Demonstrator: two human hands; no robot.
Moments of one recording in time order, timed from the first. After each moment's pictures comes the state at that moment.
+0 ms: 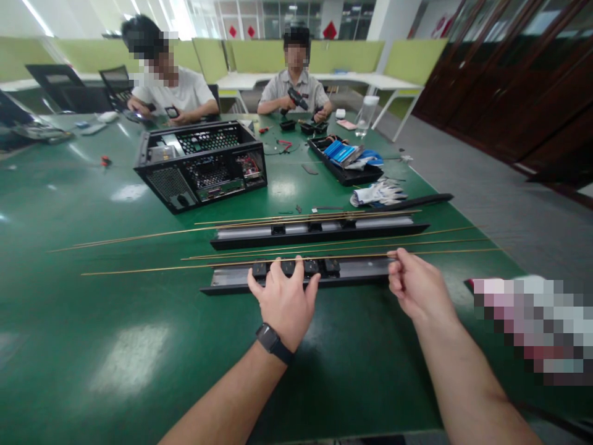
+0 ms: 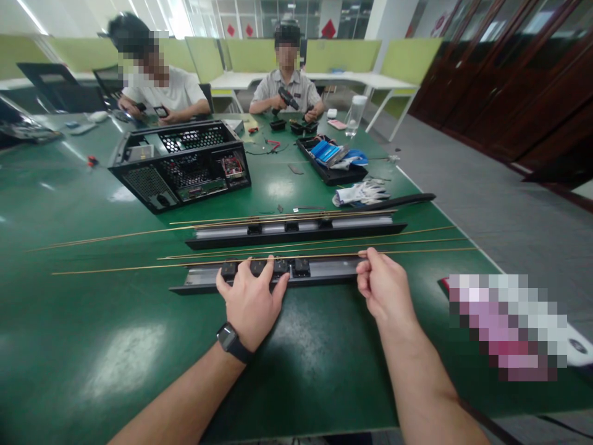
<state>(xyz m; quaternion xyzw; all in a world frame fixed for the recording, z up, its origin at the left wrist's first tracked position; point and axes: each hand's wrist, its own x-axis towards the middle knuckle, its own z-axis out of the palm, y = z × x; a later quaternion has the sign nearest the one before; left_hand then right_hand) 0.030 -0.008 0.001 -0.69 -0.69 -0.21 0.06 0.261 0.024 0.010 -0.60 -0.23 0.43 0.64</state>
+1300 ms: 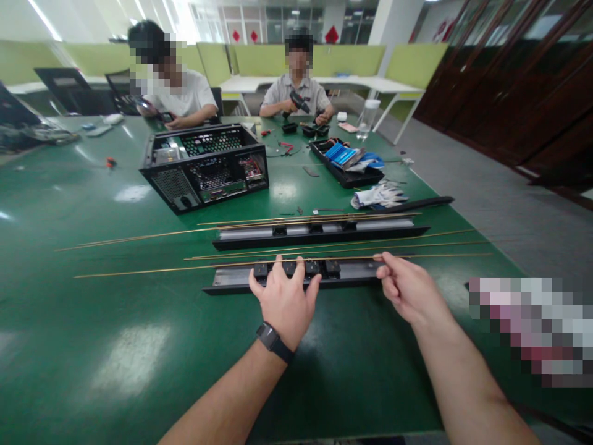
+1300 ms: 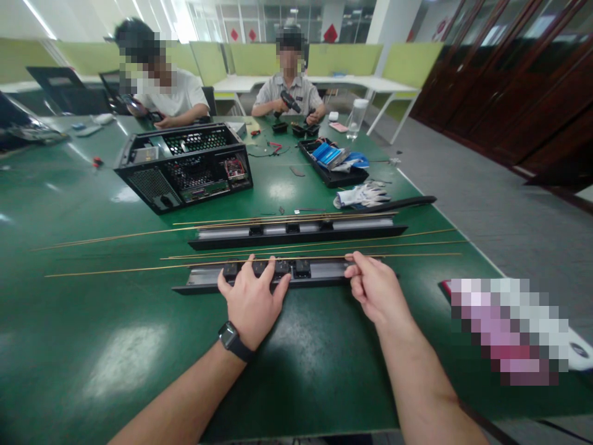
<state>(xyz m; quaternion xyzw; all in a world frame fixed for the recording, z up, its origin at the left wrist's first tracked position) 0.031 -0.008 0.001 -0.68 -0.70 -0.22 0.05 0.252 0.020 0.012 -0.58 -0.26 0.51 0.58</state>
